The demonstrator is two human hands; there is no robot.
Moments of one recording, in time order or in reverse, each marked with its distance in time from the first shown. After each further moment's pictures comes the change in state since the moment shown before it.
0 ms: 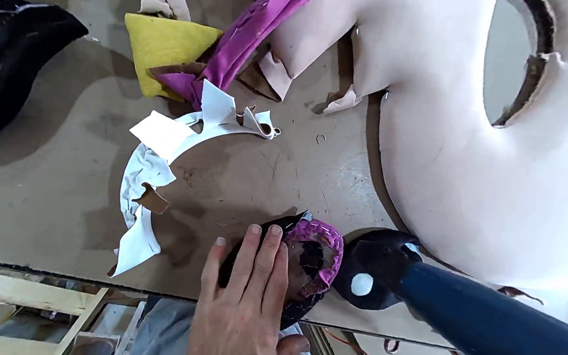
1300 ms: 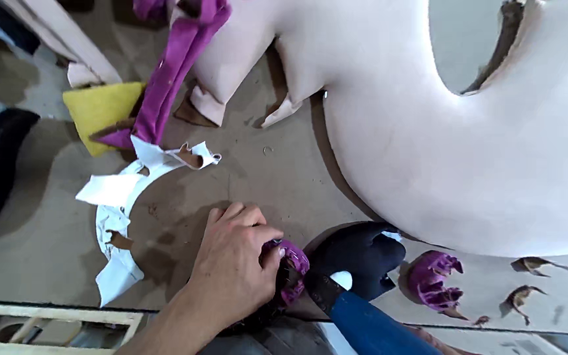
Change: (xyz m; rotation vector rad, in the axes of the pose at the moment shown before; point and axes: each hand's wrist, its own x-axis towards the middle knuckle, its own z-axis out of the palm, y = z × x) left_hand 0.104 -0.007 -0.010 -0.227 -0.193 0.029; right_hand -0.033 0.048 0.058 0.381 0.114 0.135
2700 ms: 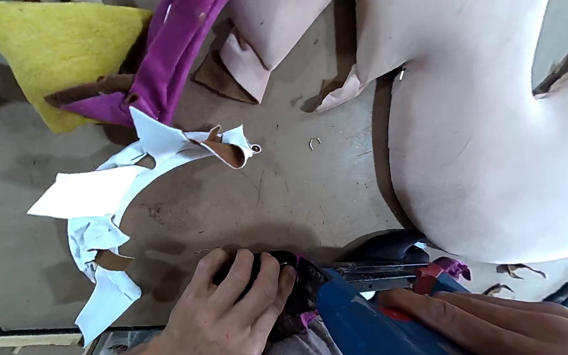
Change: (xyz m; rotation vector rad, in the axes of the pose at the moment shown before) left_hand -0.065 -0.041 0.020 0.261 0.289 0.326; right_hand 0.087 -0.043 -0.032 -0.541 -0.487 -0.166
